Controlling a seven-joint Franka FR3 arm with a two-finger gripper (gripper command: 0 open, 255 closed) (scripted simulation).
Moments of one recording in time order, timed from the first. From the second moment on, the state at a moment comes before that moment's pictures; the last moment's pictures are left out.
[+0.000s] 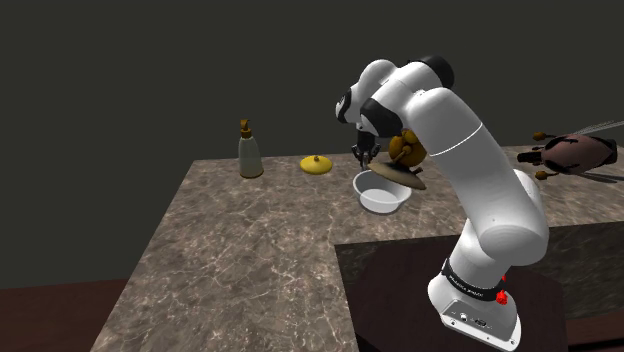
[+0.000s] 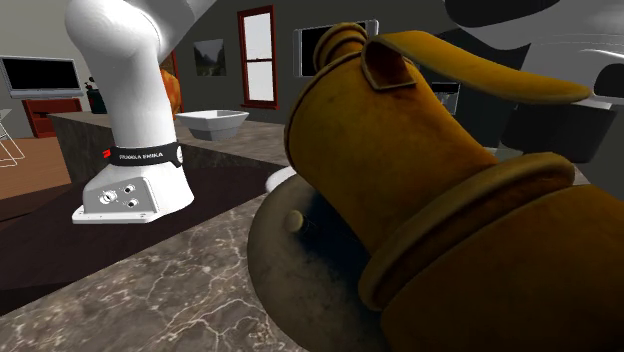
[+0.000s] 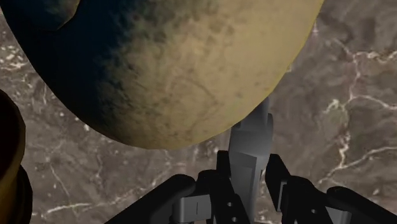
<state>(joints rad) 0.09 0.84 -0.92 -1.69 0.67 2.01 -0.20</state>
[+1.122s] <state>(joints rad) 0.14 0.74 -1.01 -1.67 0.58 1.89 -0.17</state>
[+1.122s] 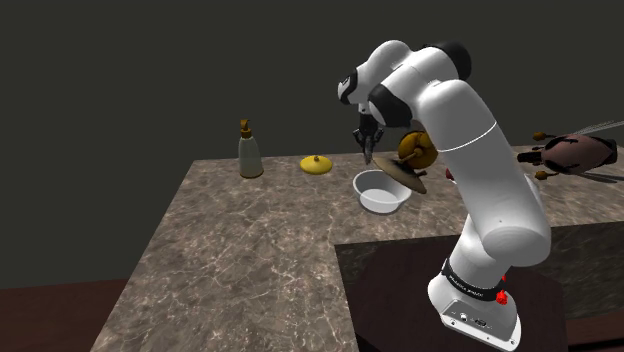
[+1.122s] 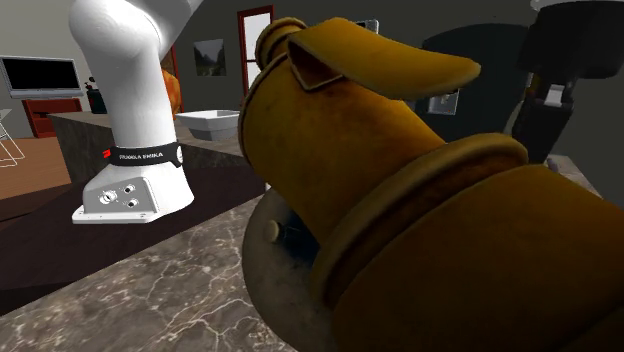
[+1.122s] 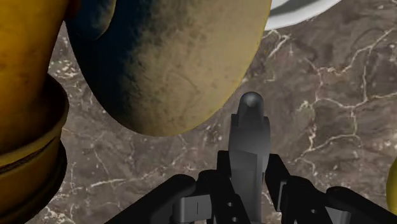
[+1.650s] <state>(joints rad) 0.16 0.69 -1.05 -1.63 0.54 1.81 -0.15</state>
